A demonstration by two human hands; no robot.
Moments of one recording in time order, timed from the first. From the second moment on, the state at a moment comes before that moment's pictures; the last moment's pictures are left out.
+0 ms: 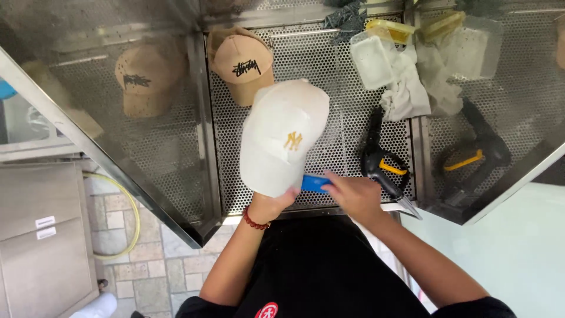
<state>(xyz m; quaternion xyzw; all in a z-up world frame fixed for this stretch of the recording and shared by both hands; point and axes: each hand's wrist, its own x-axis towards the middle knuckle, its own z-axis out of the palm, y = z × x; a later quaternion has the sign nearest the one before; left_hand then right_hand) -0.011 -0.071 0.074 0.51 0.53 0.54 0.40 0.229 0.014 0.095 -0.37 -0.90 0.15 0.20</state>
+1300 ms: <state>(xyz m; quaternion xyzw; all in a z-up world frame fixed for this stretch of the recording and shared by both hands) 0.012 -0.057 0.114 0.08 0.21 0.77 0.60 0.163 0.074 0.161 -0.30 -0.90 0.04 0.30</state>
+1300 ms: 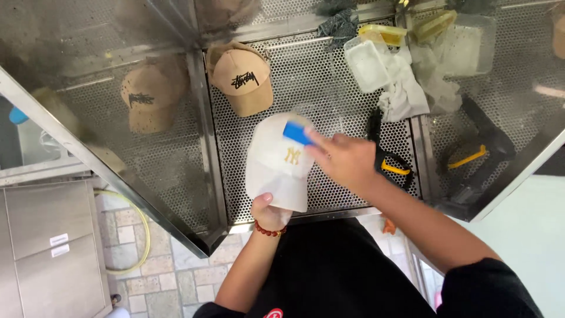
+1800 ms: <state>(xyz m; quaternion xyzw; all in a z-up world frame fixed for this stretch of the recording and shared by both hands) 0.013 -0.080 0.053 0.22 0.29 0.73 0.58 0.154 0.077 0.181 -0.31 -0.92 -0.01 0.25</state>
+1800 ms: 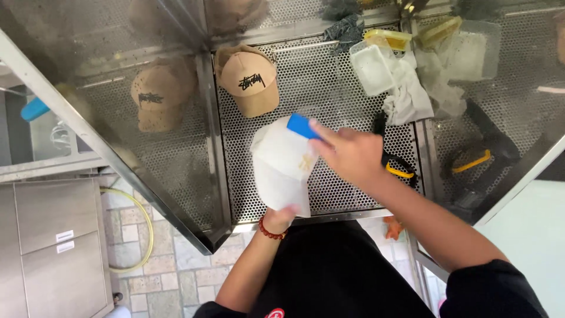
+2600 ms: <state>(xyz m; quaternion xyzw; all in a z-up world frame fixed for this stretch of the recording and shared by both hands) -0.006 -0.066 0.098 0.52 0.45 0.53 0.49 0.151 0.049 0.207 -0.28 -0.91 0.13 0.27</state>
